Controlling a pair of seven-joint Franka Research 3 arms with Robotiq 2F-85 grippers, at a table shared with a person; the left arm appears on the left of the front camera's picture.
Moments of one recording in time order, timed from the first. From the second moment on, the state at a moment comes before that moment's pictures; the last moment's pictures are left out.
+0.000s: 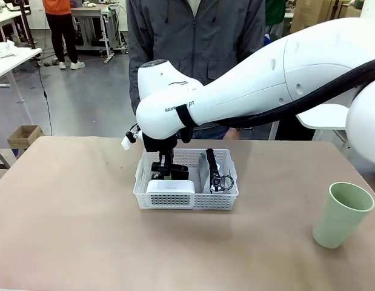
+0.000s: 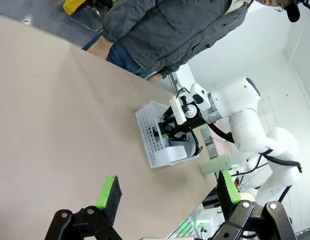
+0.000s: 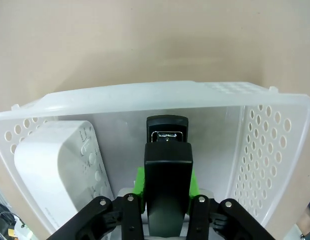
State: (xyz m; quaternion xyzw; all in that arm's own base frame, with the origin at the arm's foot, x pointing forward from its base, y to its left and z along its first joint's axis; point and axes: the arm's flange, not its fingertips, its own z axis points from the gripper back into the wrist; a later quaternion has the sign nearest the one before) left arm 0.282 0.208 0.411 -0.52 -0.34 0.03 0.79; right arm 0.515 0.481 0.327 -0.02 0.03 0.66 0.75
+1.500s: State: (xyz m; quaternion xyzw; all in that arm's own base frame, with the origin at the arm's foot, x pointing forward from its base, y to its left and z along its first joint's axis) left arm 0.282 0.208 0.411 -0.52 -0.34 0.03 0.79; right arm 0.477 0.284 0.474 0.13 -0.04 0.46 0.88
